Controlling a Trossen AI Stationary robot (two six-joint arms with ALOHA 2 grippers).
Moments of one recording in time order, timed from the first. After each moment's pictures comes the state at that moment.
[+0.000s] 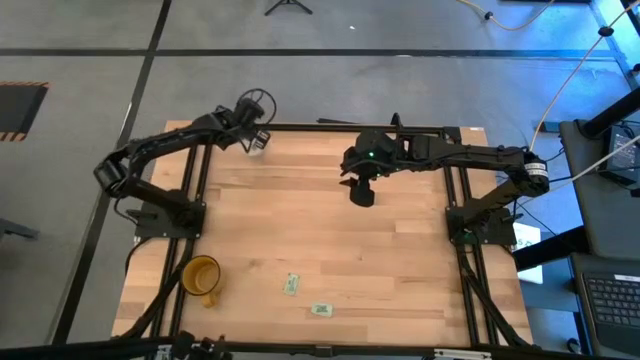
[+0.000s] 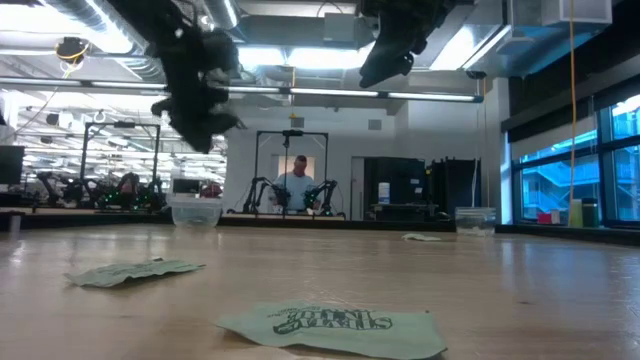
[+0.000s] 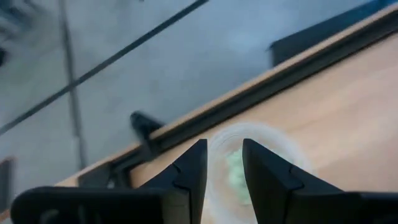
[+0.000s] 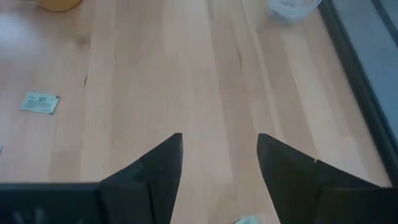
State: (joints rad) left arm 0.73 1.35 0.98 -0.58 -0.50 -0.20; right arm -0.17 1.51 1.36 -0.67 -0.02 -0.06
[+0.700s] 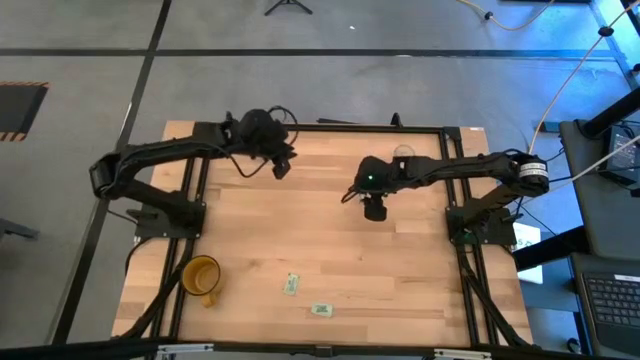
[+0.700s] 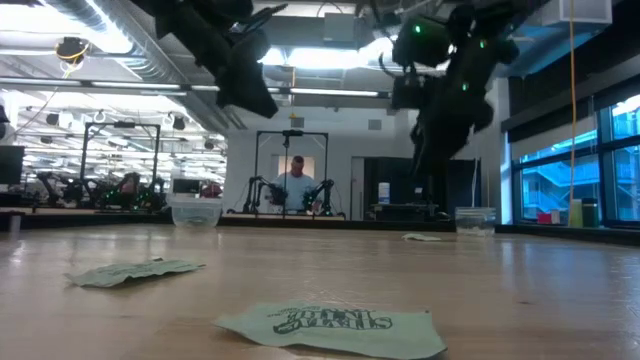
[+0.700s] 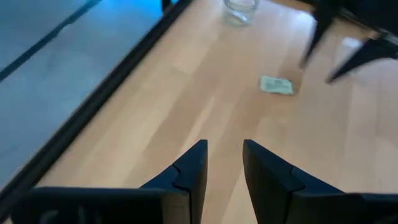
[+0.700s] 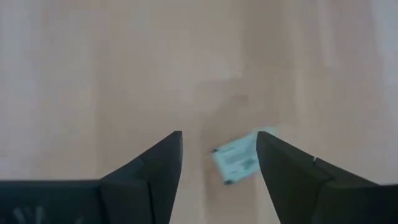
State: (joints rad) left arm 0.48 1.31 1.01 -0.38 0.08 -0.06; right arm -0.21 1.51 0.93 -0.49 0.04 -0.12
